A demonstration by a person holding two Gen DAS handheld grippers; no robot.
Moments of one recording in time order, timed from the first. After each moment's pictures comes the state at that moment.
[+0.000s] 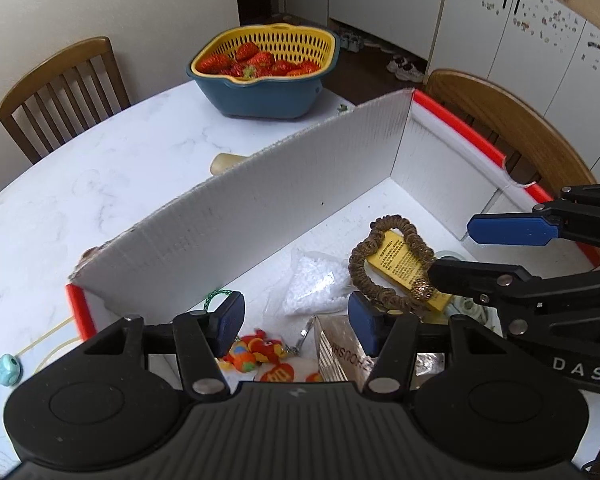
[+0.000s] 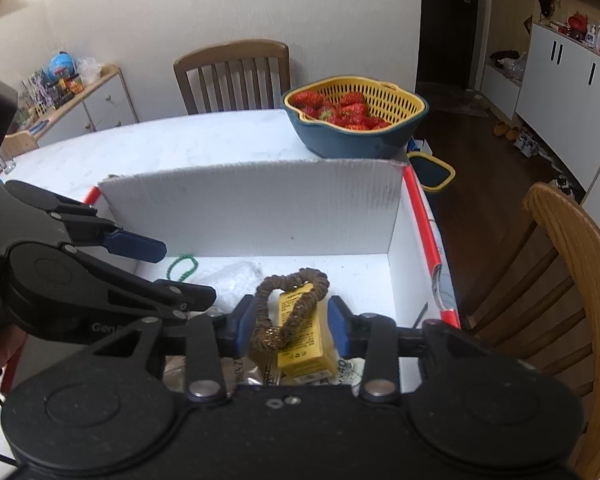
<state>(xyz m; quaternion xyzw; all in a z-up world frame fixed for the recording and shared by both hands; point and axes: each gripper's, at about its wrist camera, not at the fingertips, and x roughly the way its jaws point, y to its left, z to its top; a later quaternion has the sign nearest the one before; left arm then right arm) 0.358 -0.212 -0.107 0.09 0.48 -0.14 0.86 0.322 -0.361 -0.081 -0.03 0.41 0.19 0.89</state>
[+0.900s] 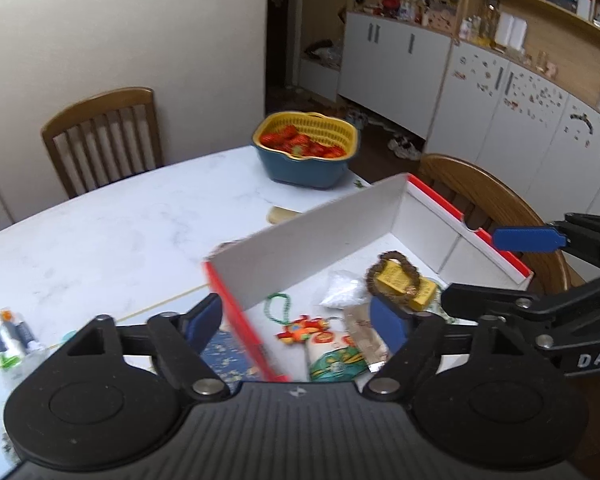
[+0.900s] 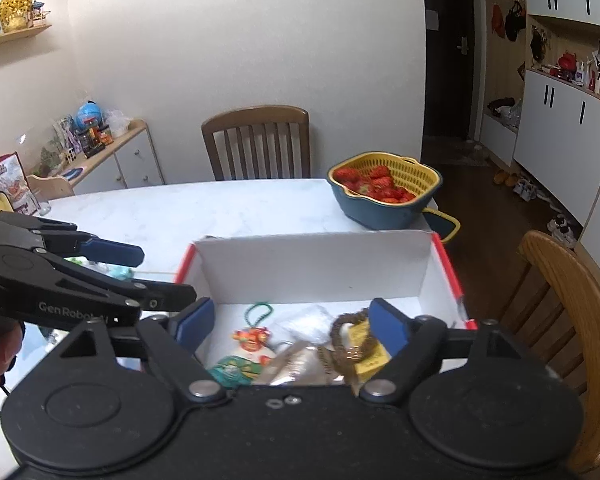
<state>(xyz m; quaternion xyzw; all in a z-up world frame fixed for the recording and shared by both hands) 0.271 -0.123 -0.030 0.03 0.38 -0.14 0.91 0.247 -0.315 -0.016 -0.01 0.33 0.20 0.92</state>
